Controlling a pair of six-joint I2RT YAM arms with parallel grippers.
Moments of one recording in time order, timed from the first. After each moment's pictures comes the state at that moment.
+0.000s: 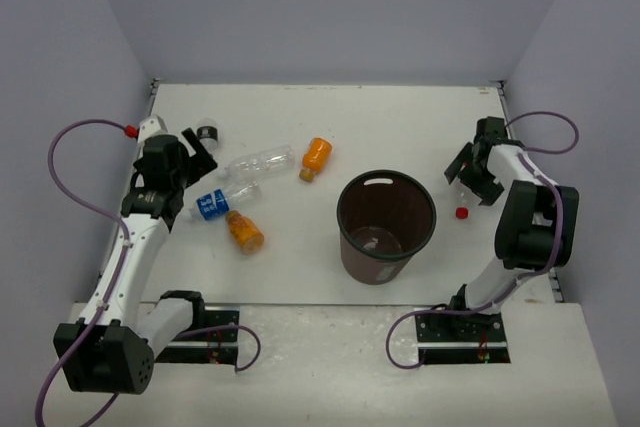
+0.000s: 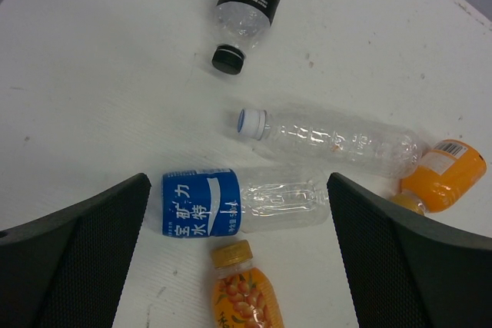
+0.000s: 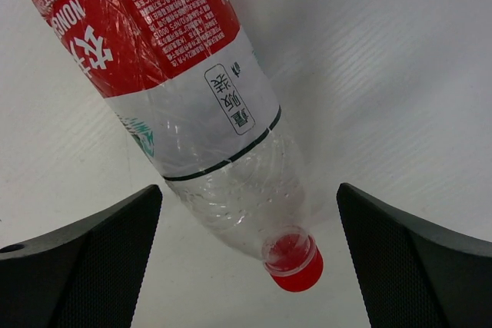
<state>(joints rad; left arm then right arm) -0.03 1.01 0.85 -0.42 -0.24 -0.54 -0.16 1.70 1.14 -0.66 0.19 0.56</state>
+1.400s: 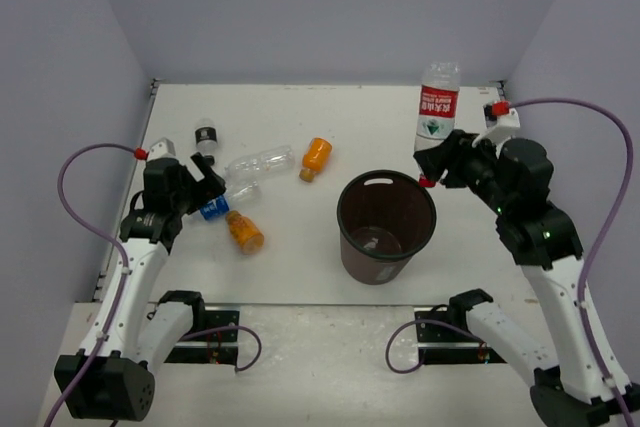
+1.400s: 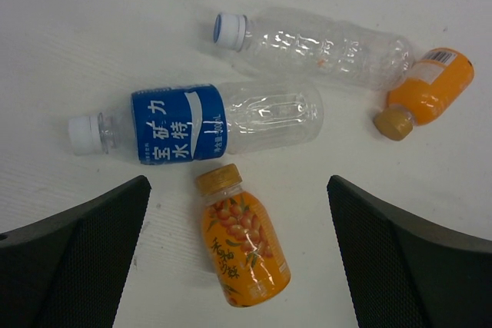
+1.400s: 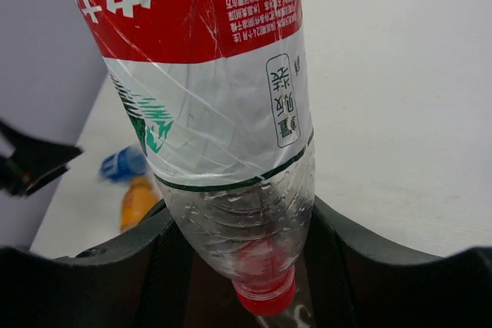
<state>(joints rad) -0.03 0.86 0.73 -0.54 -0.05 -0.58 0.30 0.82 1.19 -0.65 -0.12 0.43</state>
